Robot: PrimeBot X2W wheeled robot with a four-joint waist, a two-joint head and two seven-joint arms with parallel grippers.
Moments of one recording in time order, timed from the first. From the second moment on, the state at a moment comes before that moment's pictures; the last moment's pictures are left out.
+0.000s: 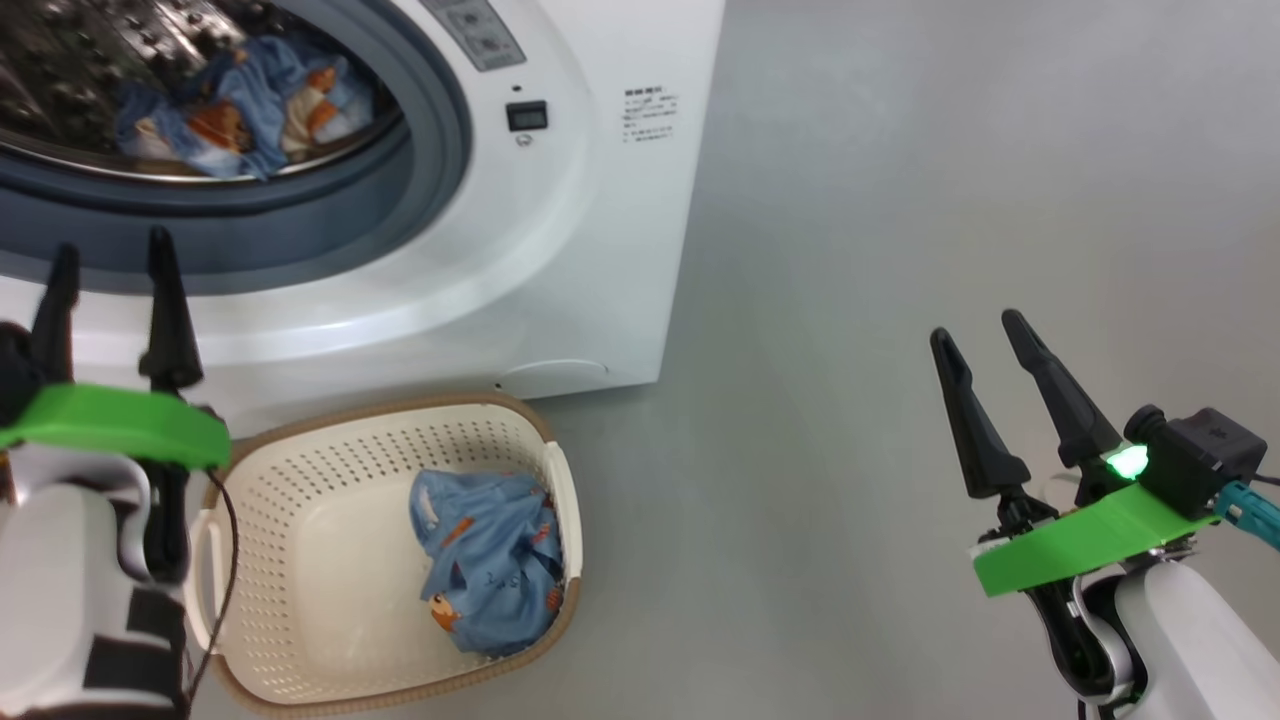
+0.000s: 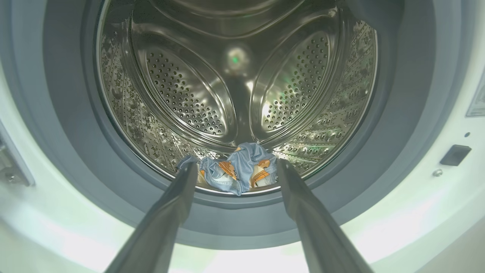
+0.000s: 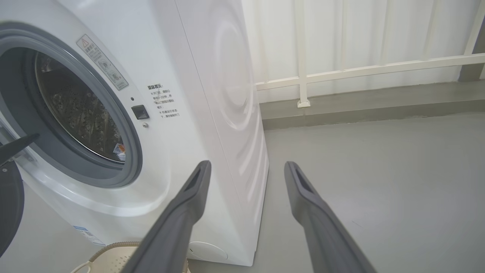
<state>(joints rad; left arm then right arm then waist) -0.67 0.22 0.04 0.69 -0.36 -0.13 -0.26 -0.26 -0.25 0.25 0.15 0.51 0.12 -0.25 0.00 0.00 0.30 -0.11</state>
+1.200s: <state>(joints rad) -0.22 0.13 0.10 0.38 -0.26 -0.13 -0.26 -0.11 -0.27 0.19 0.14 0.51 0.12 -0.25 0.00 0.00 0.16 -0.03</state>
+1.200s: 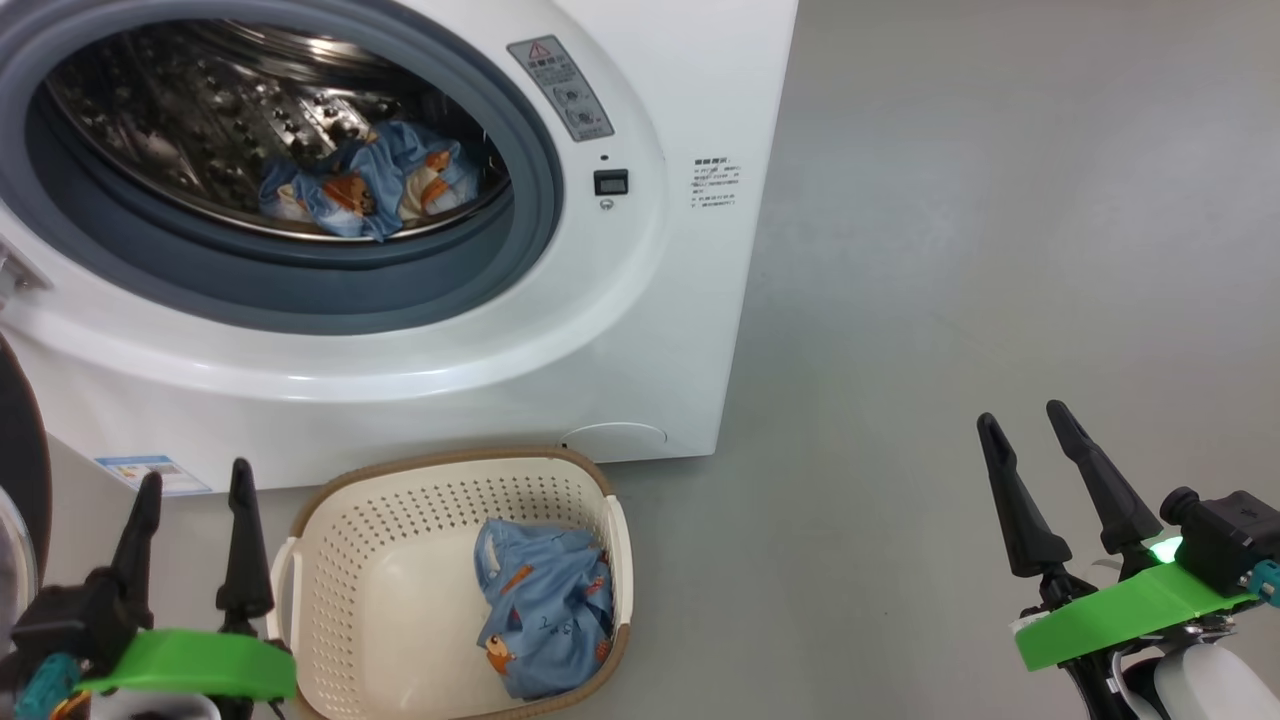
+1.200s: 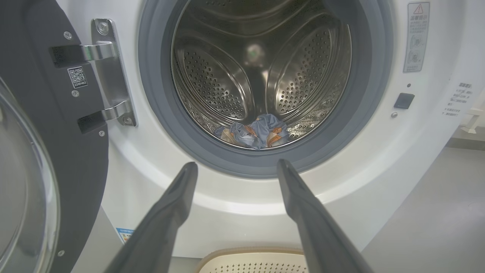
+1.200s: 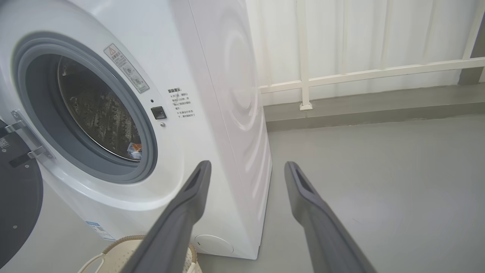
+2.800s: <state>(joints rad) -0.11 0.10 0.06 0.38 -0.25 -0.13 -0.26 -0.08 -0.25 0.16 0.12 0.51 0.12 -0.25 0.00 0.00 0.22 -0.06</state>
